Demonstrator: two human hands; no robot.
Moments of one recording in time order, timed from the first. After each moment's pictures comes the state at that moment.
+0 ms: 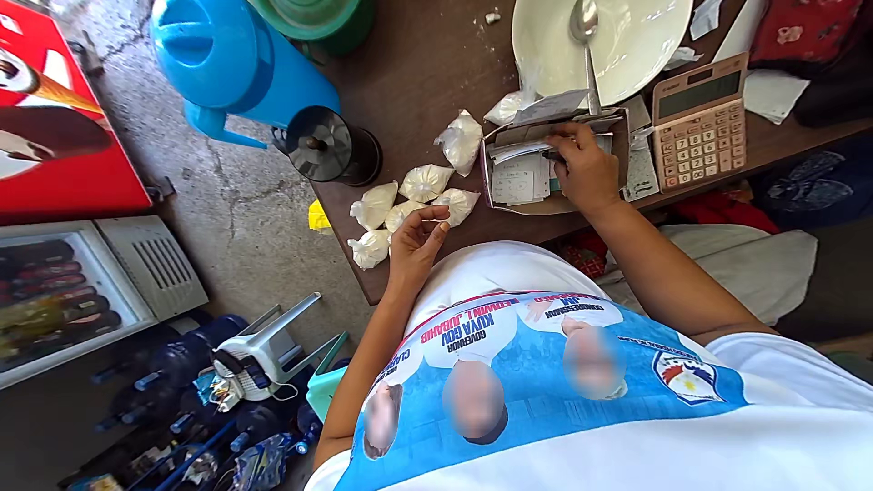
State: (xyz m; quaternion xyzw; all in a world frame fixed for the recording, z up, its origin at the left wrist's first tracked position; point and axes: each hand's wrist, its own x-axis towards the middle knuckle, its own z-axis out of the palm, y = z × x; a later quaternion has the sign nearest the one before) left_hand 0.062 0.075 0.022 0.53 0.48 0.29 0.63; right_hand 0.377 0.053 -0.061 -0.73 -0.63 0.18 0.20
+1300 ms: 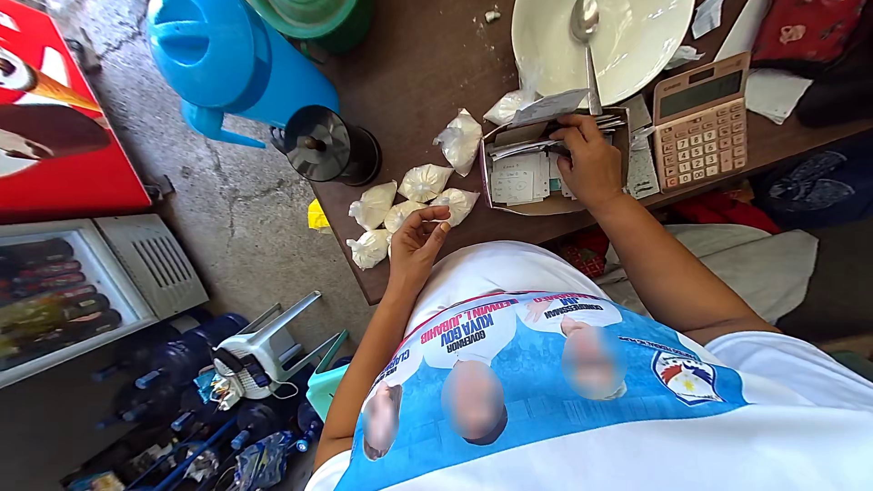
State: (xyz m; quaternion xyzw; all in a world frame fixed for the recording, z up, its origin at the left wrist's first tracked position) left_hand 0.063 0.074 0.022 0.52 0.49 0.29 0.64; right_hand 0.387 0.060 -0.062 -0.72 -0.63 0.19 0.21
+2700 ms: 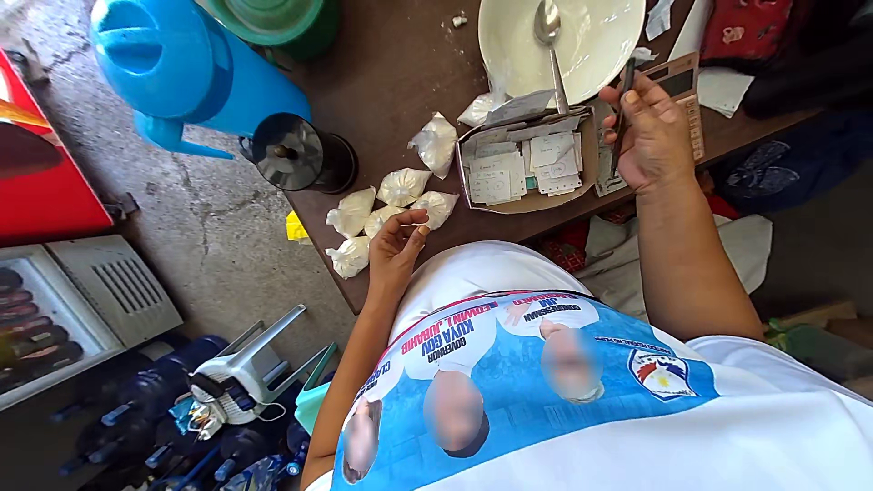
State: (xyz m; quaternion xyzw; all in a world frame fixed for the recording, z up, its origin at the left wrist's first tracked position) left_hand 0.060 0.075 0.021 0.53 0.48 0.28 0.64; right_hand 0.444 0.046 0.003 -0.65 -0.21 0.45 0.57
